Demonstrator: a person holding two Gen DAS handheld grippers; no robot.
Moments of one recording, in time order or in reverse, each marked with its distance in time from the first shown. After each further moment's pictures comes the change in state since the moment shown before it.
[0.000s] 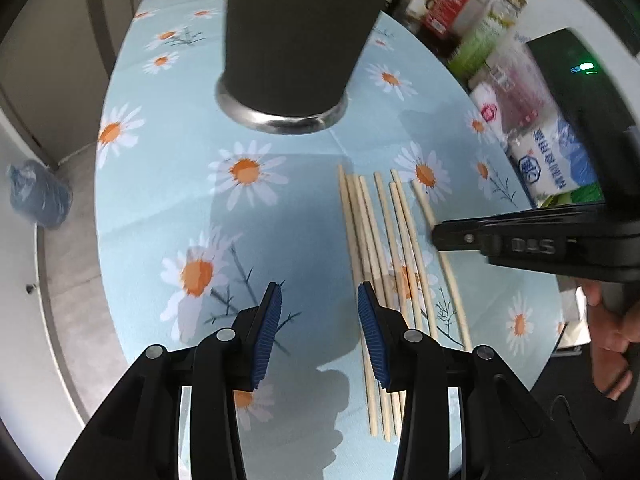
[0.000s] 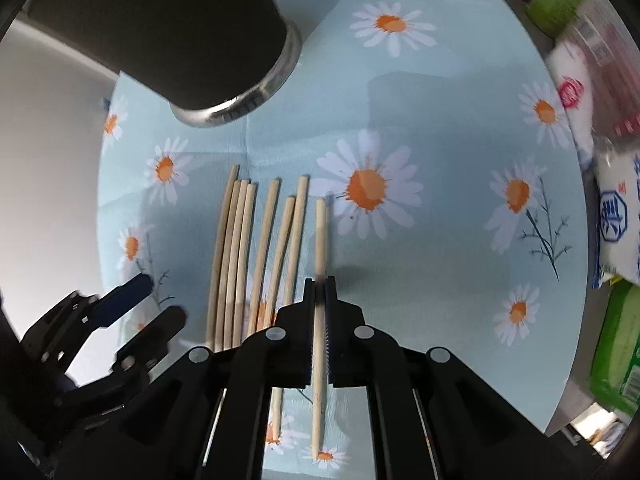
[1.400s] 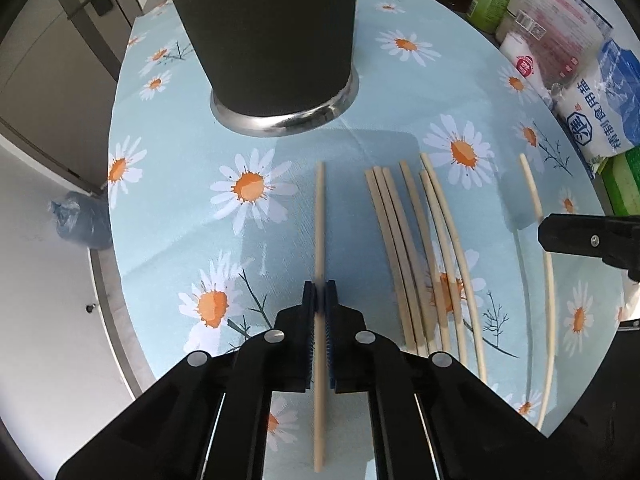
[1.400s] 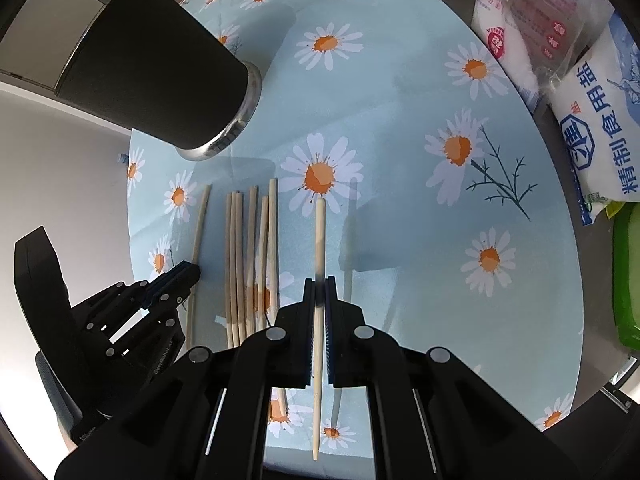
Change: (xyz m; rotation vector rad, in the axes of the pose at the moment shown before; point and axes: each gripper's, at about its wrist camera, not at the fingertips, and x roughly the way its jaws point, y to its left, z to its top) left arm 0.028 -0.022 0.018 0.125 0.076 0.243; right arm -0.042 -0.062 -0.028 0.149 -0.090 0.121
